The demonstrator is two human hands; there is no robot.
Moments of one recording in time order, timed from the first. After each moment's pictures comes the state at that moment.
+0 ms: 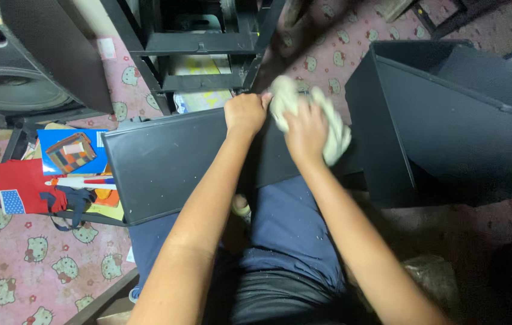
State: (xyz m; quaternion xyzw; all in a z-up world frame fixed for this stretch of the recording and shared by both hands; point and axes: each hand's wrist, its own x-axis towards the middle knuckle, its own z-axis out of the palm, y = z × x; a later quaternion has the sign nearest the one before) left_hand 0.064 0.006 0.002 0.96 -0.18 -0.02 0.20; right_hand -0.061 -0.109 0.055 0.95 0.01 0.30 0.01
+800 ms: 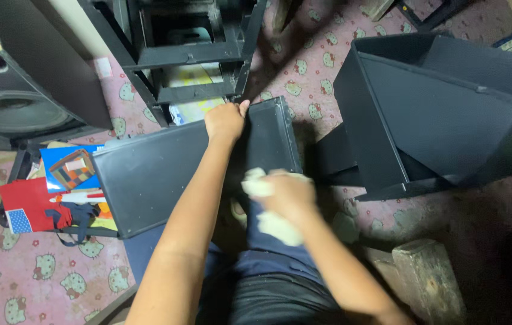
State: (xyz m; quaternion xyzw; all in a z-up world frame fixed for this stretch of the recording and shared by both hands) left_hand 0.063 0.032 -0.008 0.97 -0.16 -0.03 0.16; right_hand -0.171 -0.051 0.084 0.97 -0.12 -0.13 -0.17
